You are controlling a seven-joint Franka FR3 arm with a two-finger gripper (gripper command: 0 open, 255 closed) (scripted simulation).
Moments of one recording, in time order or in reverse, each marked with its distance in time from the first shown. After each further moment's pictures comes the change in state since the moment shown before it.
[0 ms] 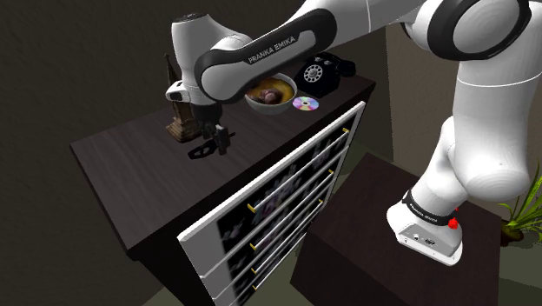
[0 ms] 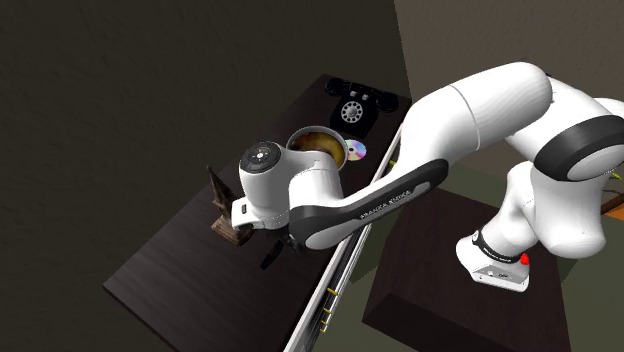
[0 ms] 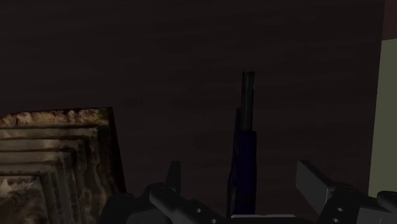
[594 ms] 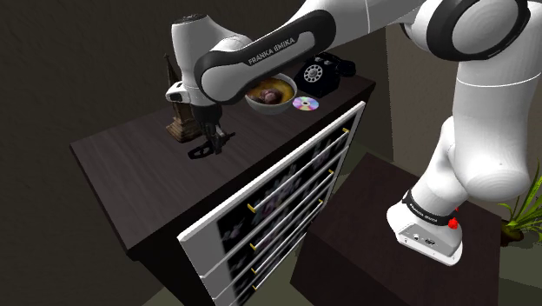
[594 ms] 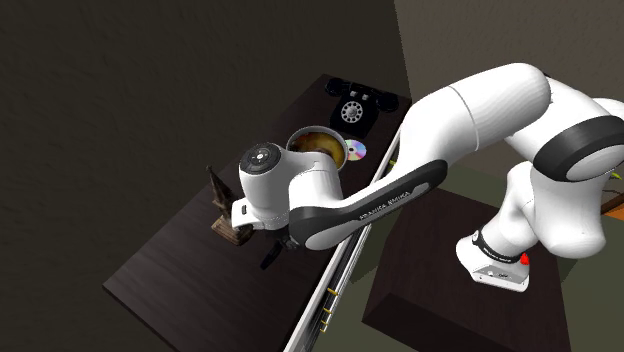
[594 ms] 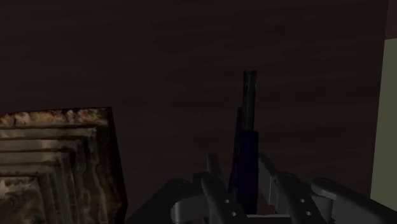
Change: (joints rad) arm 0.001 0.004 0.000 0.000 -0.001 0.004 0.001
